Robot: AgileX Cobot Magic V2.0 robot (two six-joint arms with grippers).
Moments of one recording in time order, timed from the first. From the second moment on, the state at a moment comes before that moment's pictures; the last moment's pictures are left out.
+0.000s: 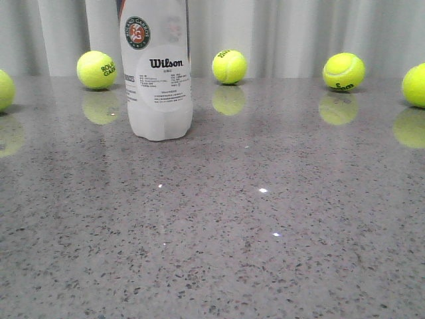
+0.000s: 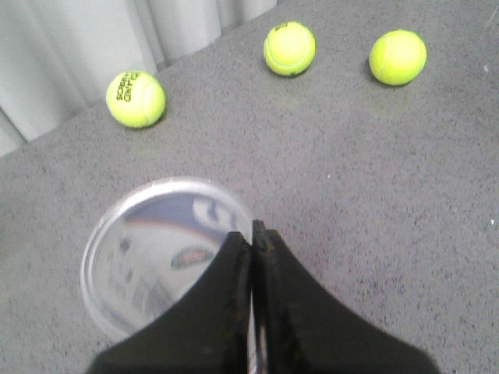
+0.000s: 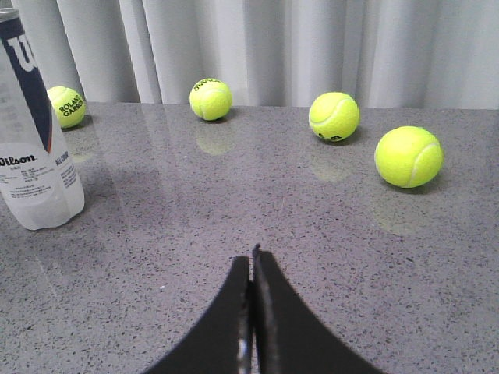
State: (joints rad) left arm -0.65 1.41 -1.54 -0.05 0.77 0.14; right arm 0.19 0.14 -0.34 0.17 0.39 -0.03
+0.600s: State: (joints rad) left arm -0.65 0.95 -0.84 -0.04 0.54 0.13; right arm 0.19 0.14 -0.34 0.17 0.39 -0.03
